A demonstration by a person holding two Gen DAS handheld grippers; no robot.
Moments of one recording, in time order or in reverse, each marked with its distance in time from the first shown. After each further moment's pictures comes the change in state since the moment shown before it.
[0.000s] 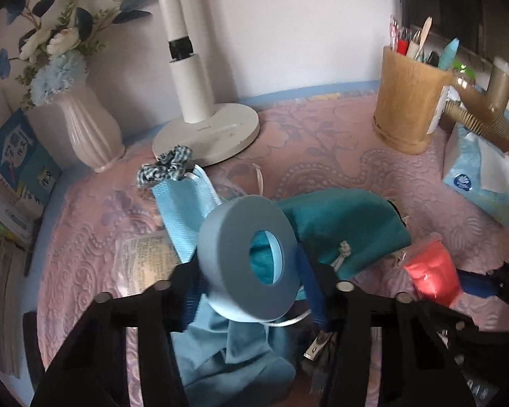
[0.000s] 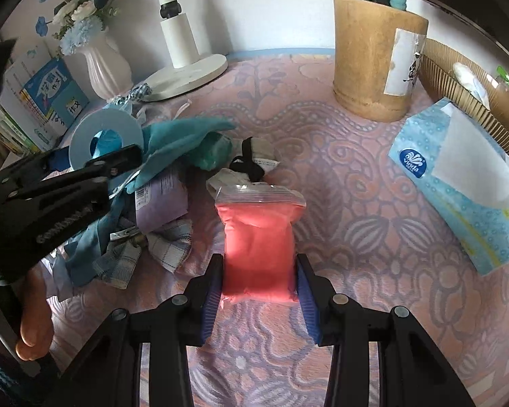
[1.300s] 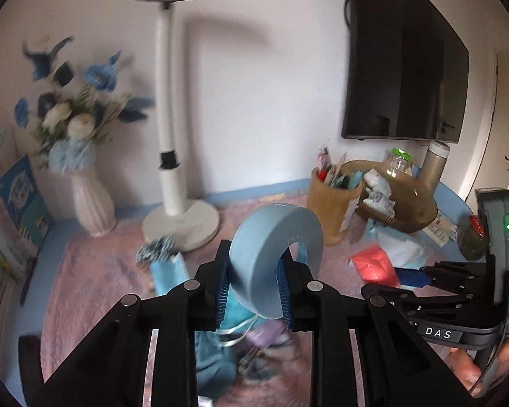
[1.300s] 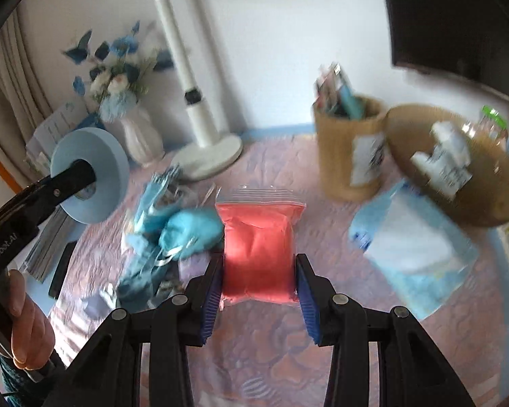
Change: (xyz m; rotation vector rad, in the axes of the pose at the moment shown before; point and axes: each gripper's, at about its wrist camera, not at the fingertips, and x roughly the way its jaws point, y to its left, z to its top) left arm -0.123 -0.010 0.037 -0.043 -0.305 -0.174; right arm -0.099 -0.027 0.023 -0.005 -0.223 0.104
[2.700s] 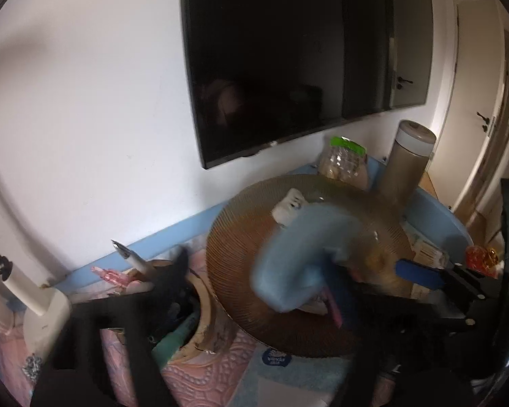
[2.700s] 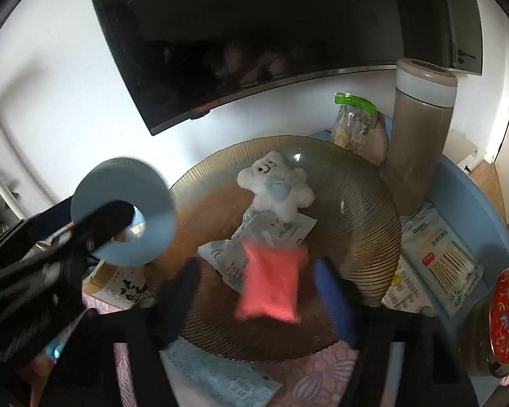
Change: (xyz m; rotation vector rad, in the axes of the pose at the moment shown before) left arm 0.186 -0.203 0.109 0.183 0.098 -0.178; right arm -0.008 -0.225 0.085 0.359 -0.094 -0.330
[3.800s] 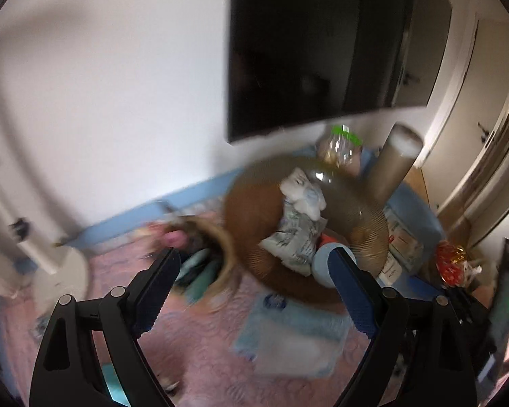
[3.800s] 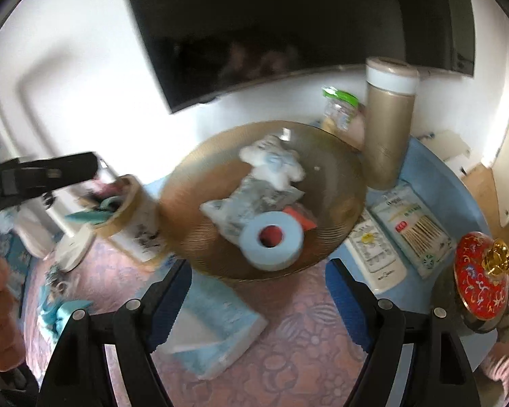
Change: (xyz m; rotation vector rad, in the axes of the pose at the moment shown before) left arm -0.078 0.038 0.008 -0.100 0.114 -0.028; right arm -0.058 -0.005 -0.042 -0.043 0.013 -0.001
